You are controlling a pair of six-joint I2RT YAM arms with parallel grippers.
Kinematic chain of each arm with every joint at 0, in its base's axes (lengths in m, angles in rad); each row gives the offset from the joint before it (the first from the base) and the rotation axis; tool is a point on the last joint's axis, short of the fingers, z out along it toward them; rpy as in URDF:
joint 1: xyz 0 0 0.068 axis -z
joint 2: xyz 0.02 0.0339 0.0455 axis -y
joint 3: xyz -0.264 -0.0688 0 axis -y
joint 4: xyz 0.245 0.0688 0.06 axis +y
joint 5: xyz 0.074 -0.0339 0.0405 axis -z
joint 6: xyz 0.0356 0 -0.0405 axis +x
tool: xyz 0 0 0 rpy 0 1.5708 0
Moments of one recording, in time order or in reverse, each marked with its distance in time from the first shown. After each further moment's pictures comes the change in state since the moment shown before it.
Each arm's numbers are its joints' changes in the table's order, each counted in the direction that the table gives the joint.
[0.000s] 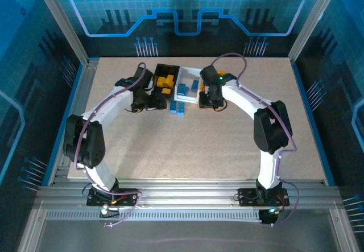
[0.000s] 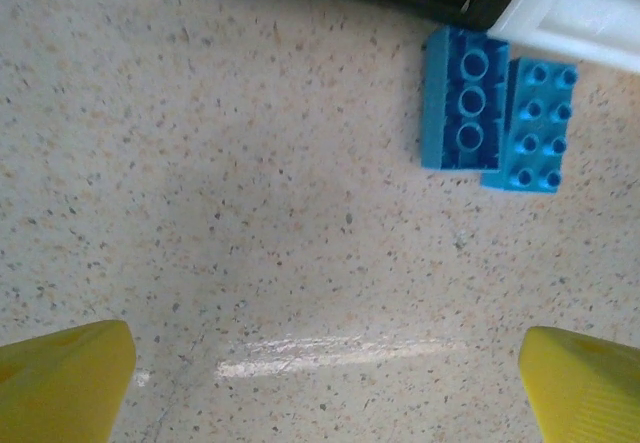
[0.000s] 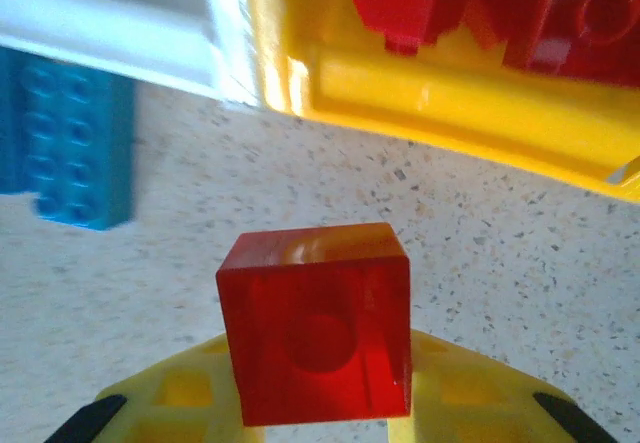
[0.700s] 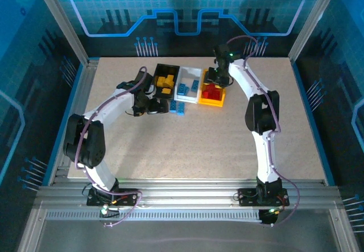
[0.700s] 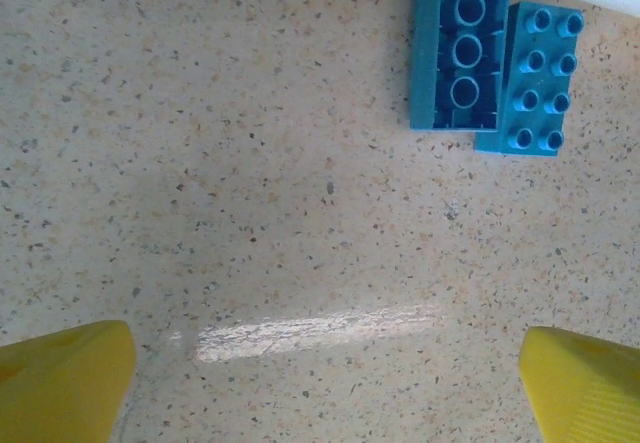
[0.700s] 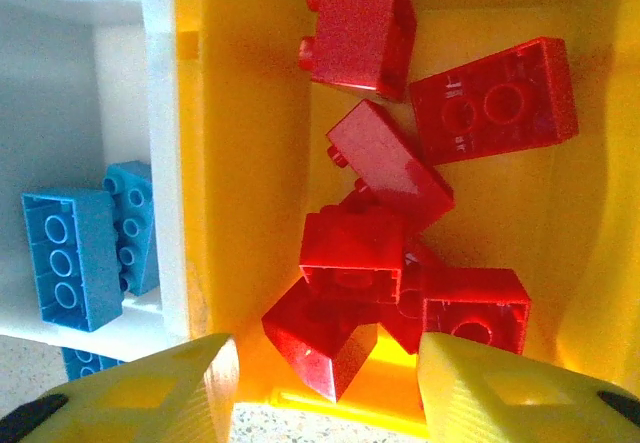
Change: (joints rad) left arm 0.008 -0.005 -0.045 -0.026 0.065 -0.003; right arm 0.180 -0.364 0.578 0.186 -0.115 0.042
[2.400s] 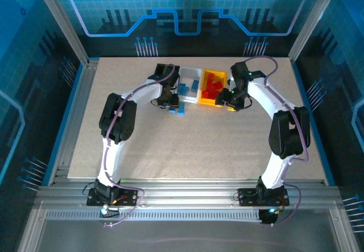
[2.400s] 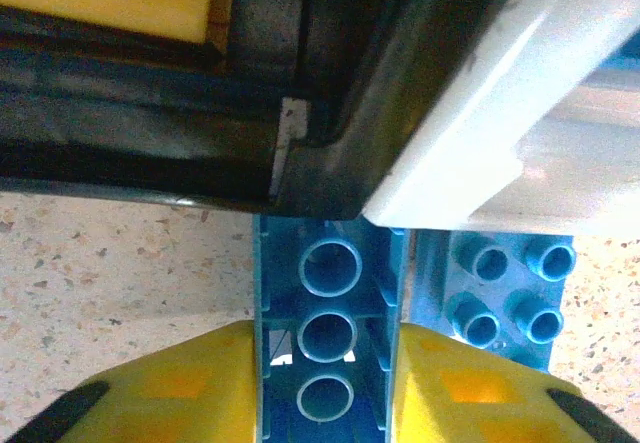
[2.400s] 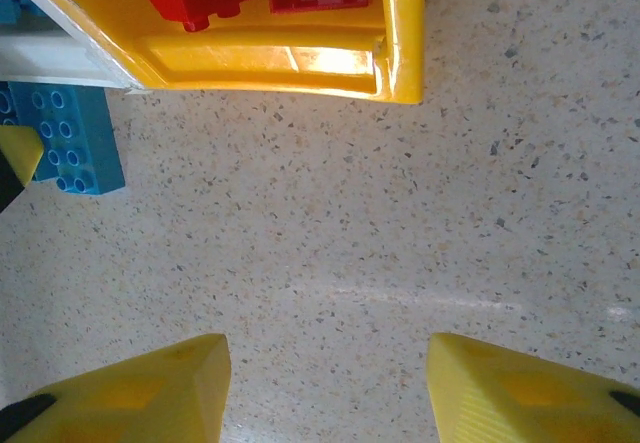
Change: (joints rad) left arm 0.113 -0.478 0.414 0.001 -0.093 -0.047; right arm 0.059 0.503 -0.719 -0.116 -0.122 -0.057
